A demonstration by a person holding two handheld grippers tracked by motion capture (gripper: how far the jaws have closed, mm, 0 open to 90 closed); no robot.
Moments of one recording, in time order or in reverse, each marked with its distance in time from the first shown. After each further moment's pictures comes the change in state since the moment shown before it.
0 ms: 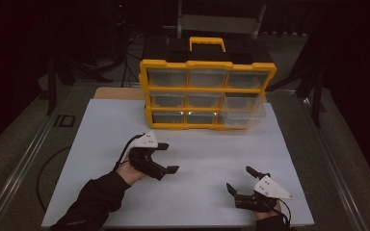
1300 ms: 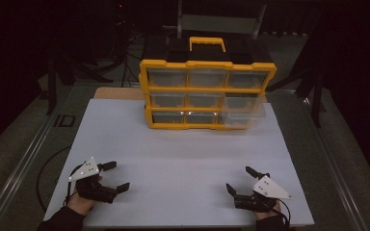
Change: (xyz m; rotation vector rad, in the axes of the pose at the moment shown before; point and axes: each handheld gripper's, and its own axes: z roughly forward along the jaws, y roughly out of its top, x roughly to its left) left arm 0.006 -0.126 -0.095 -0.147 0.221 -0.133; right arm 0.001 0.000 0.001 0.006 -0.001 -0.008
